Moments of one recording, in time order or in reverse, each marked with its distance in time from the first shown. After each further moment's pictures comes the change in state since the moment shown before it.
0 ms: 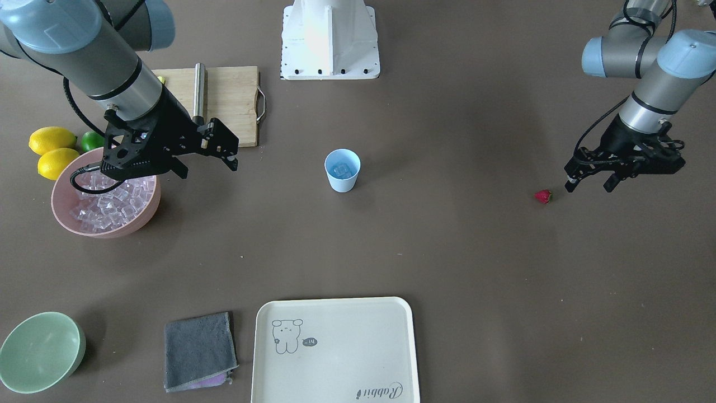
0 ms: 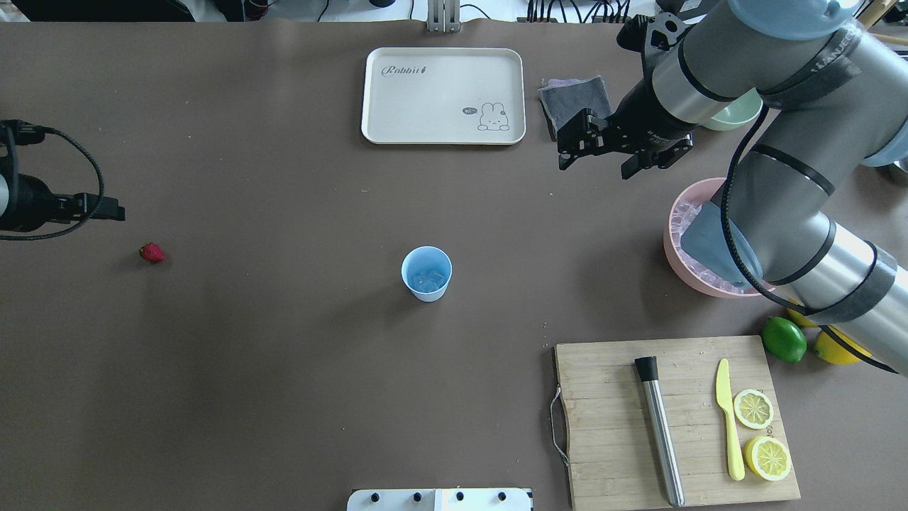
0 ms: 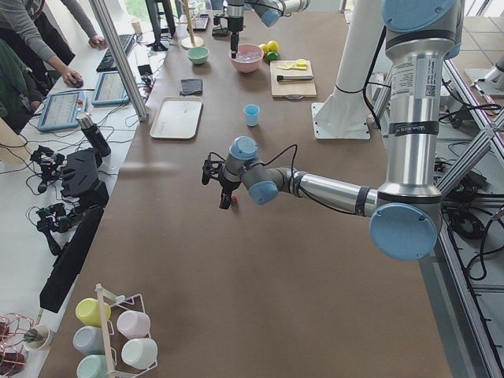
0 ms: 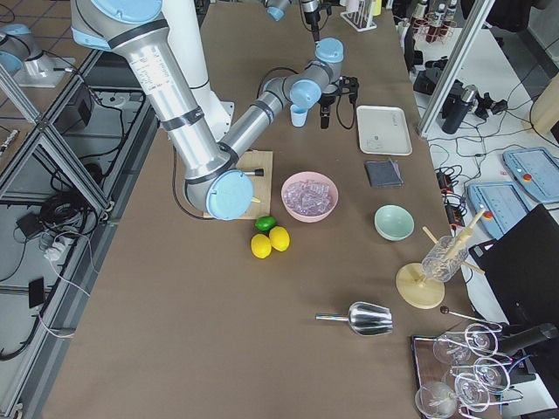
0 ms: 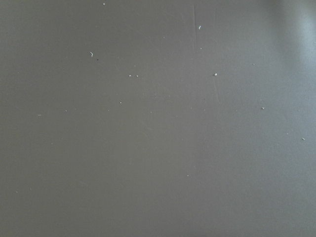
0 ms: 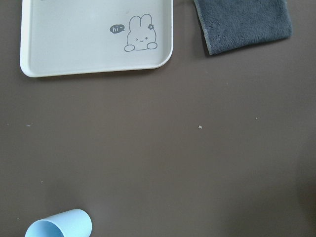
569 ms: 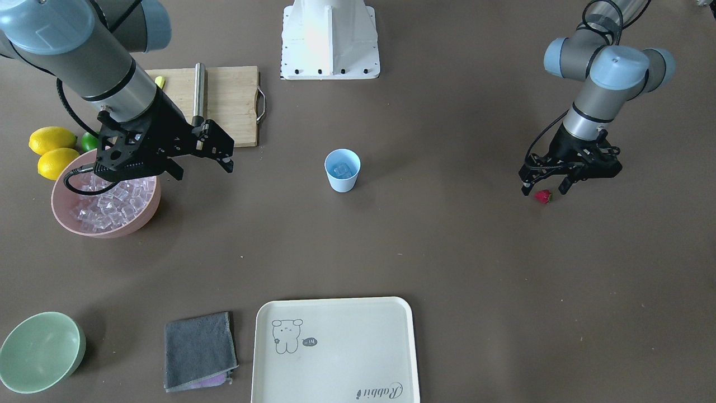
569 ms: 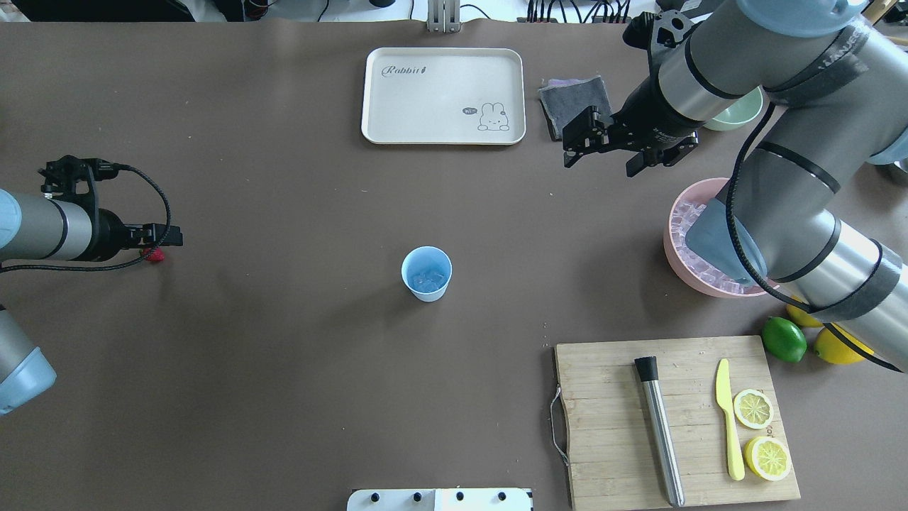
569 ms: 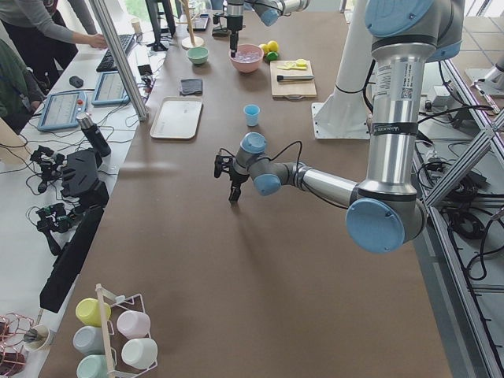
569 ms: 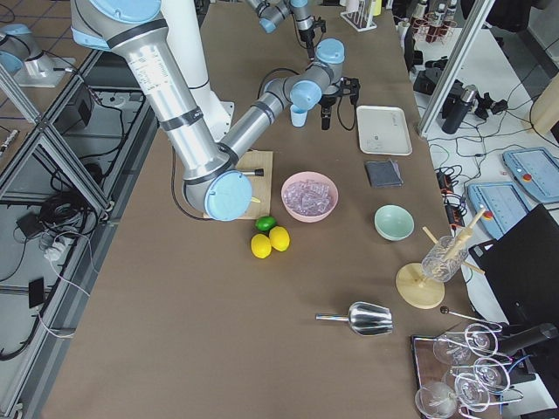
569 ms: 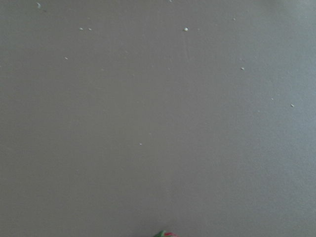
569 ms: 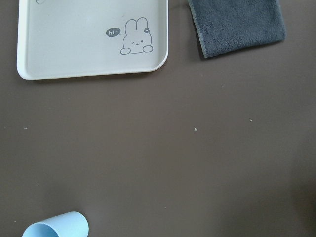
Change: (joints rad) left arm 0.142 -0.048 0.032 -0.001 0.118 -0.105; right arm 0.007 -0.004 0.000 0.000 0.000 -0.003
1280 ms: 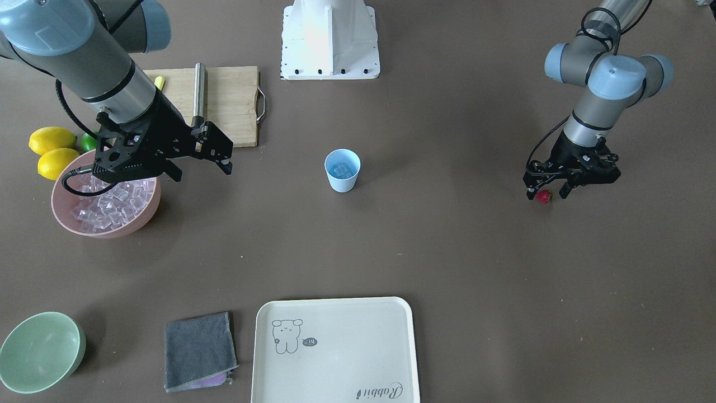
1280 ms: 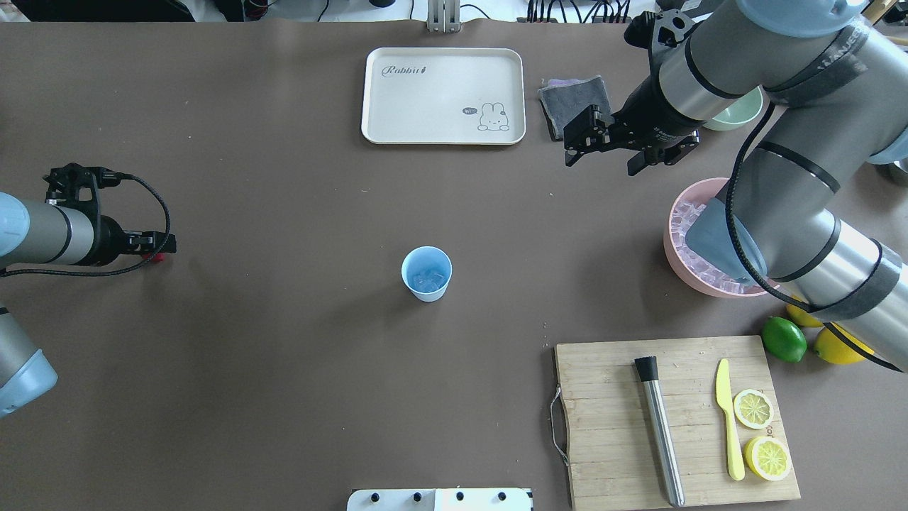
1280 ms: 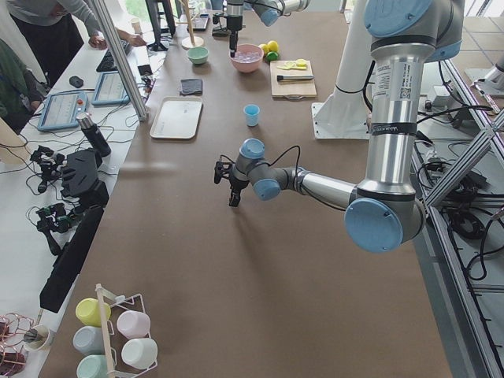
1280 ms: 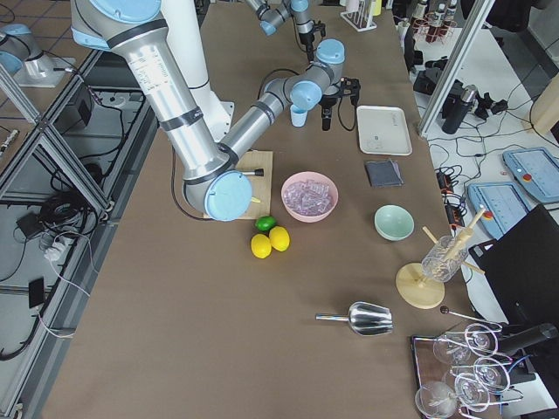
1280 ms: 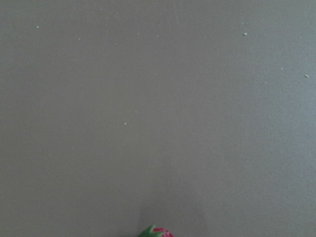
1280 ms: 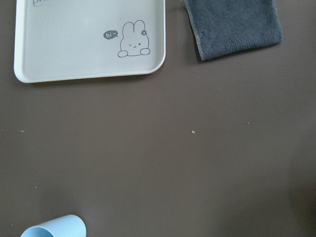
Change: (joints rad) left arm 0.003 0.000 0.041 -0.003 0.004 0.037; right arm 0.001 0.000 -0.002 0.000 -0.008 0.001
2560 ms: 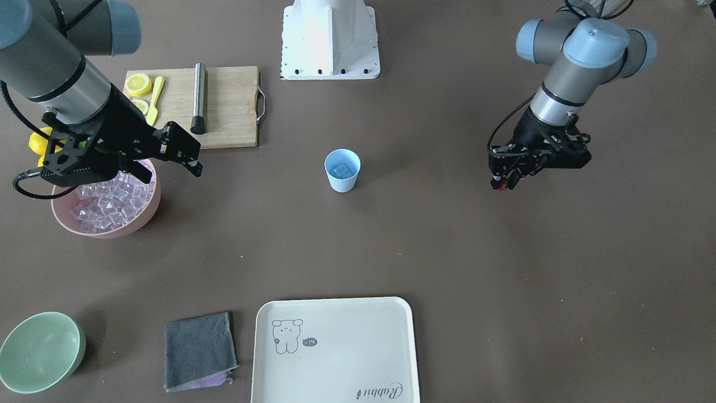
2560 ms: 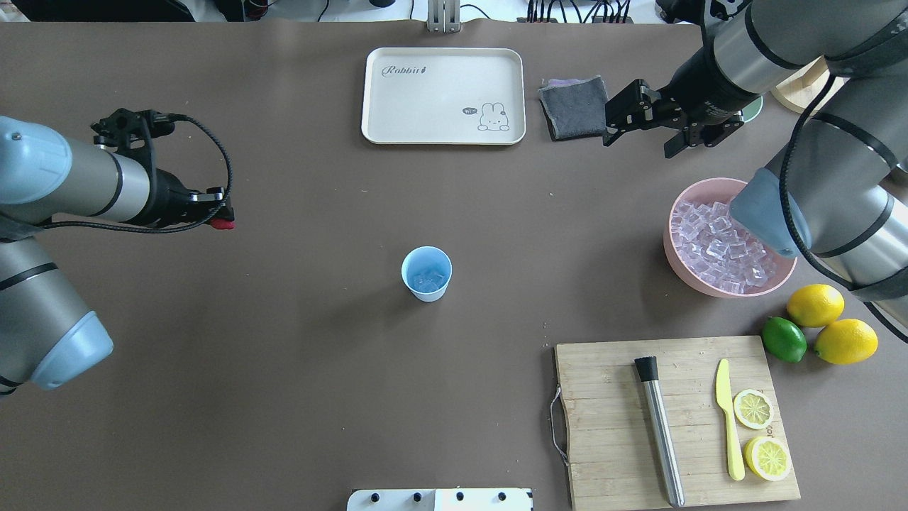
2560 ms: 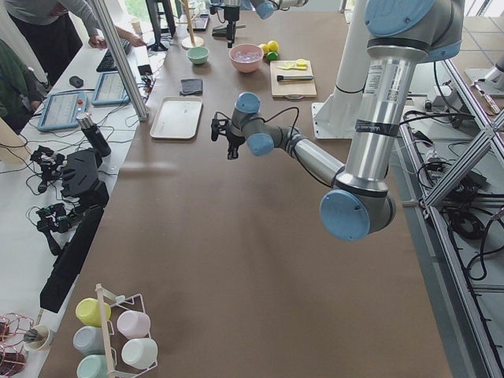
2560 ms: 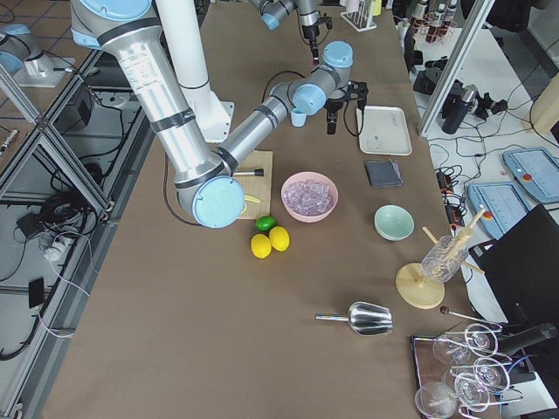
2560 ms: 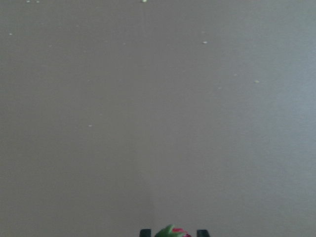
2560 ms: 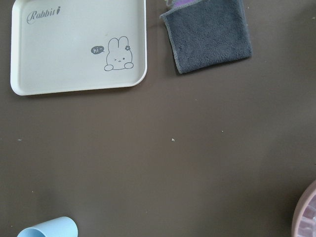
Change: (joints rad) left arm 0.006 -0.235 -0.213 0.323 -0.088 -0.175; right arm 0.107 -0.058 0.016 -0.002 0.097 -0.076
